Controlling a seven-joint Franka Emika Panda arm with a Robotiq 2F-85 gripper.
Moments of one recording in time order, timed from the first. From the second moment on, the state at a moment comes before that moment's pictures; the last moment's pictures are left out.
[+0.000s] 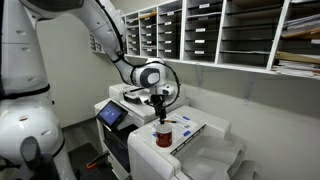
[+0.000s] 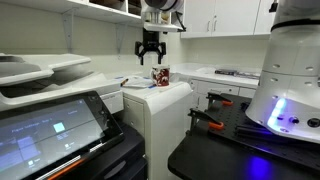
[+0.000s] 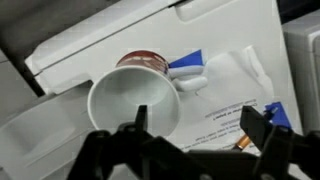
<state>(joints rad) -0.07 0.04 0.01 -2.47 -0.09 2.57 0.51</state>
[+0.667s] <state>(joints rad) -0.04 0.17 -0.03 -2.39 -0.10 2.57 0.59</state>
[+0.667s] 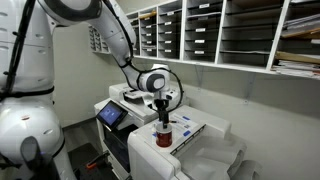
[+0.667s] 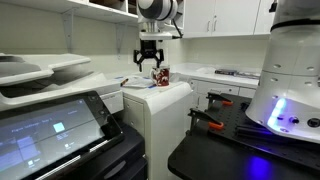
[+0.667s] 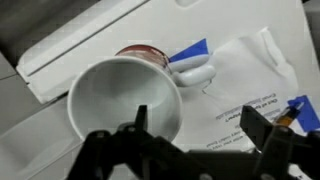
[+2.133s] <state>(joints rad) 0.03 0.24 -0.09 -2.20 -0.10 2.53 0.60</state>
